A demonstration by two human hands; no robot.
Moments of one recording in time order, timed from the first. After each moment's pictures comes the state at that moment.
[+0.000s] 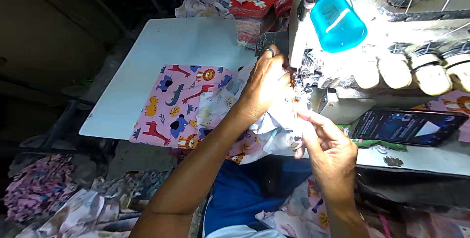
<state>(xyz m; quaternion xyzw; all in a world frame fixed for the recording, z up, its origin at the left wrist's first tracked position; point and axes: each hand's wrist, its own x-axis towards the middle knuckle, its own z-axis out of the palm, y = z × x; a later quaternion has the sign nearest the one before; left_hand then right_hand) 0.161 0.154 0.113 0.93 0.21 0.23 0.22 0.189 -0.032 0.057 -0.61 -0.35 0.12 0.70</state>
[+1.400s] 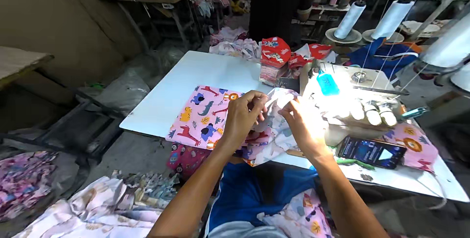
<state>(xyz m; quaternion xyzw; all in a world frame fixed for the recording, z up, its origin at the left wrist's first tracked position) 0.040 0.135 0.148 0.79 0.23 0.39 0.40 0.205 0.041 0.122 -0.72 -0.58 -0.08 0.37</state>
